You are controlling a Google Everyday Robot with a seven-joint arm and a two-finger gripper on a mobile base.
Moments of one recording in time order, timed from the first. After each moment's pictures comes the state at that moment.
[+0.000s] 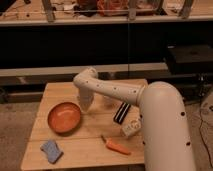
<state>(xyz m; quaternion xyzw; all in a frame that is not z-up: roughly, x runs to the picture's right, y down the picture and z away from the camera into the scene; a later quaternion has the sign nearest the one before) -0.130 0.118 0.871 -0.26 -0.23 -0.46 0.82</state>
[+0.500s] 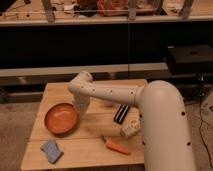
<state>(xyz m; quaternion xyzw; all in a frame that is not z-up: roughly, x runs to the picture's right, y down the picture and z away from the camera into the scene) -0.154 0.131 0.850 -0.25 -0.24 -0.46 0.82</state>
